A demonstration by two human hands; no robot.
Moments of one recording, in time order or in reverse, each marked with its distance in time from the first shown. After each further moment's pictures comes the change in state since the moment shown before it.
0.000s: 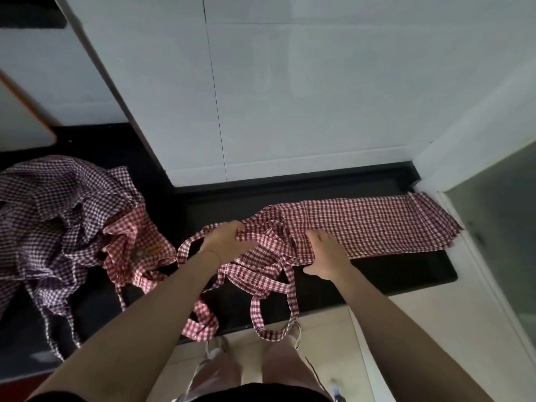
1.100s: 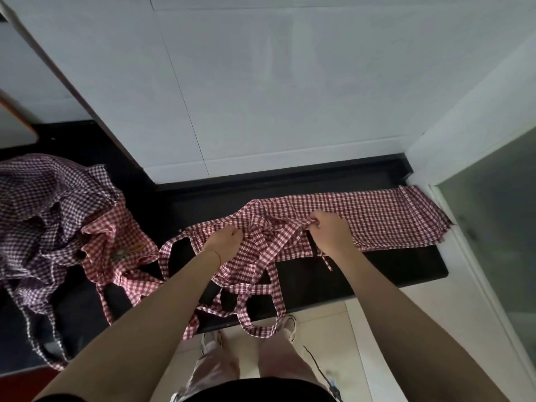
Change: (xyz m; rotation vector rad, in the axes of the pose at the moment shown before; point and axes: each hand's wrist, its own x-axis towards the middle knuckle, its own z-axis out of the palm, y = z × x) left_hand 0.010 0.038 0.031 -0.172 -0.026 -0.176; right_hand 0.018 0.037 -0.039 0.262 0.309 0.010
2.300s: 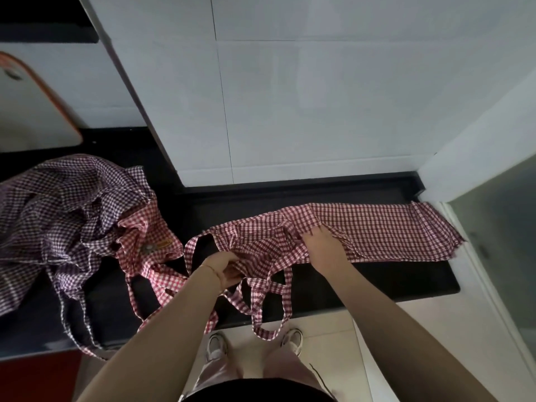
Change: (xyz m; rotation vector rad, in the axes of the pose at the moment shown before) left_hand -0.039 -0.054 -0.006 -1.189 -0.079 -0.574; right_hand -0.030 -0.053 0.009 -0.448 -0.203 -0.225
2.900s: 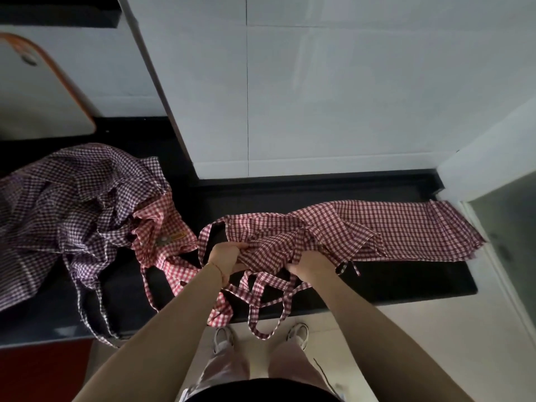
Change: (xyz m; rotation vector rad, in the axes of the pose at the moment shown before) left_hand 0.003 0.006 -0.020 0.115 -0.032 0.247; right_hand 0.001 -0.070 0.028 0.378 -0.344 0.277
